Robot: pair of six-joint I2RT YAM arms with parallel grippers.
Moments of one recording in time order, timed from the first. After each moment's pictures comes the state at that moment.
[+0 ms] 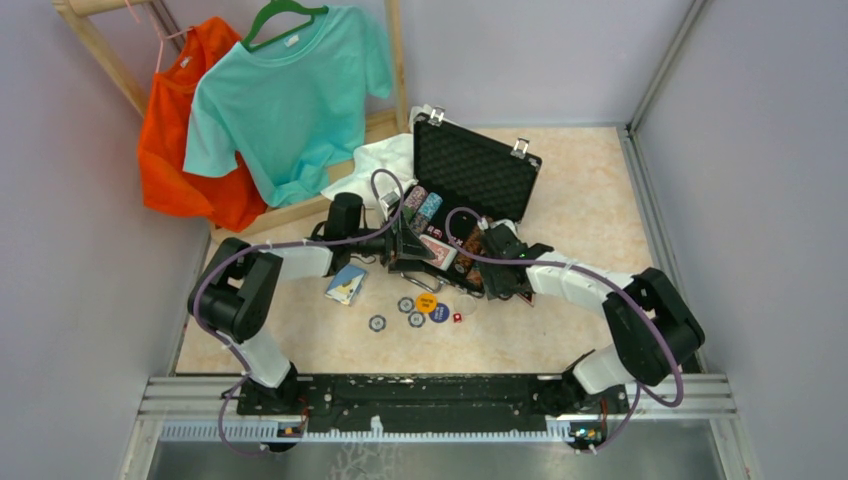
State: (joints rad) left arm -0.44 1.71 0.77 0.44 0.95 -0.92; right arm 0.62 1.44 0.74 -0.45 0.29 0.29
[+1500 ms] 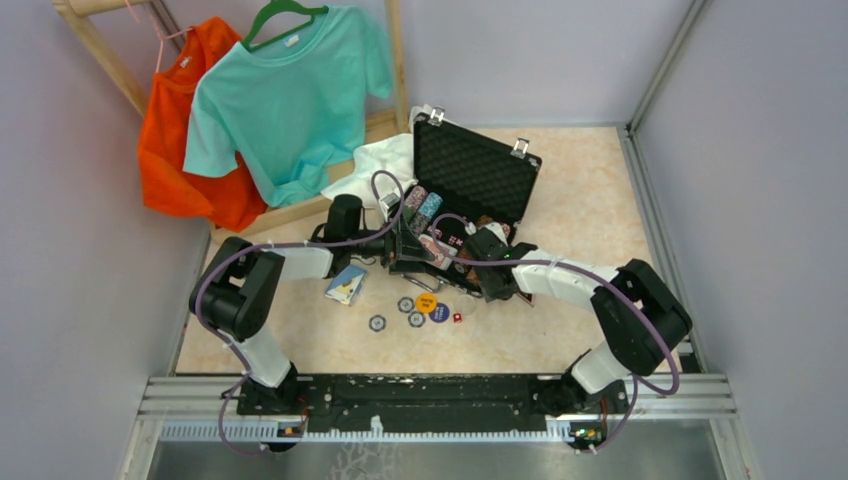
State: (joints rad) left arm -0.44 1.72 0.75 0.50 0.97 -0.94; right arm 0.71 1.51 0.80 -0.52 0.36 0.33
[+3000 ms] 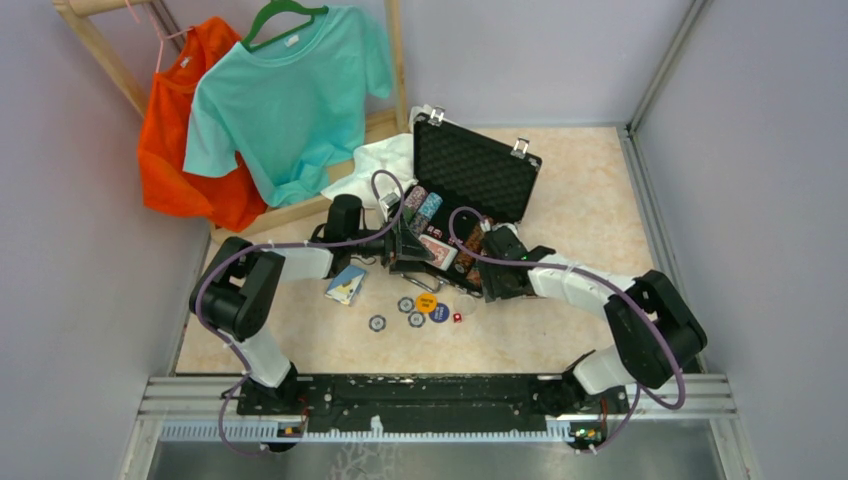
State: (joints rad) left arm -0.44 1.73 0.75 0.51 0.97 -0.94; right arm 0.62 1.43 0.71 -0.43 0.21 0.36
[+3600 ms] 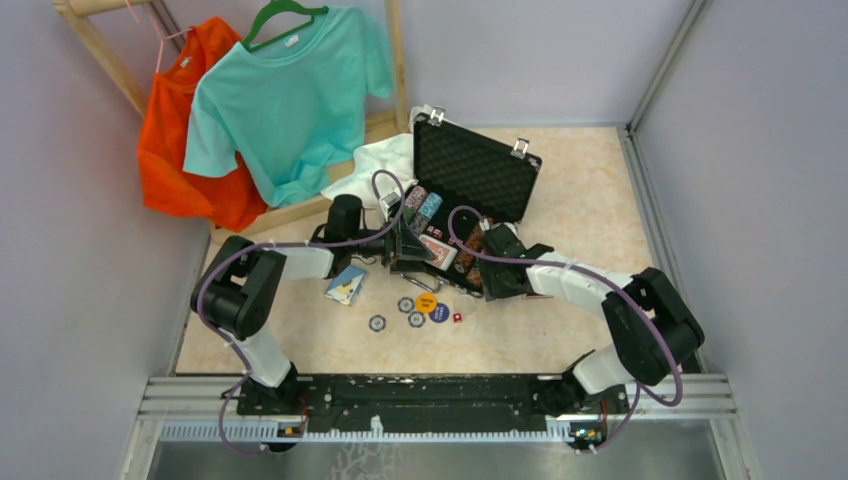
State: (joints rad) left arm -0.44 1.74 0.75 0.53 0.98 -0.95; right arm 0.62 1.45 0.73 -0.44 0.19 0.36
